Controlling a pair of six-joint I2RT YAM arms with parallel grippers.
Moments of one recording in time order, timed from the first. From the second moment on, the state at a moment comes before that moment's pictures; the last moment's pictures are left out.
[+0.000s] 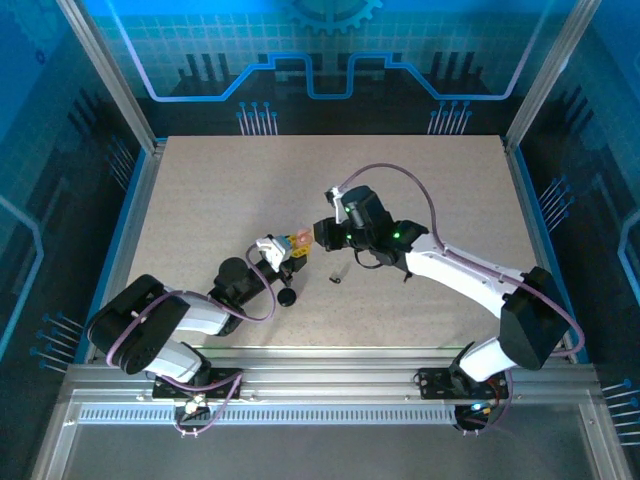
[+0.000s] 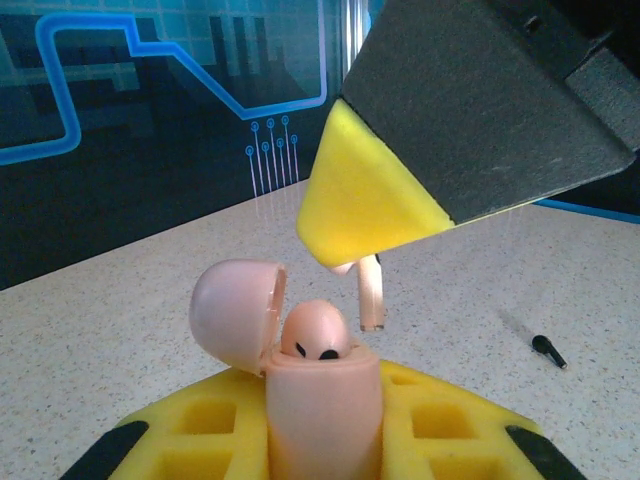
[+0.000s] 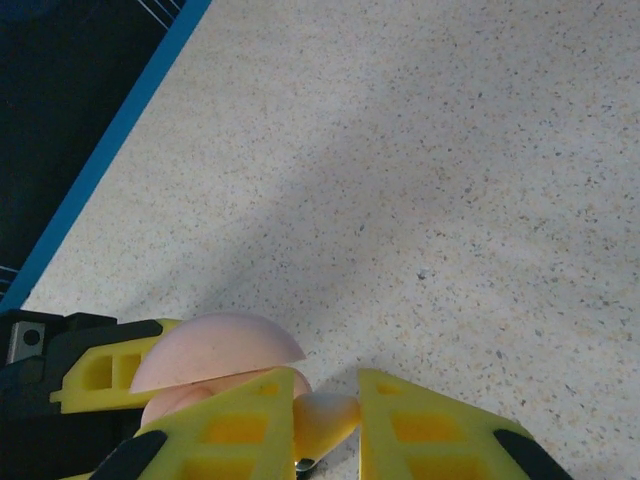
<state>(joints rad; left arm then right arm) -0.54 1.47 0.24 1.28 0.24 0.04 0.75 1.49 1.12 -0.25 -0.11 0.49</state>
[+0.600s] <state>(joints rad) -0.54 1.46 0.24 1.28 0.24 0.03 0.76 1.47 1.09 -0.15 -0.12 0.54</state>
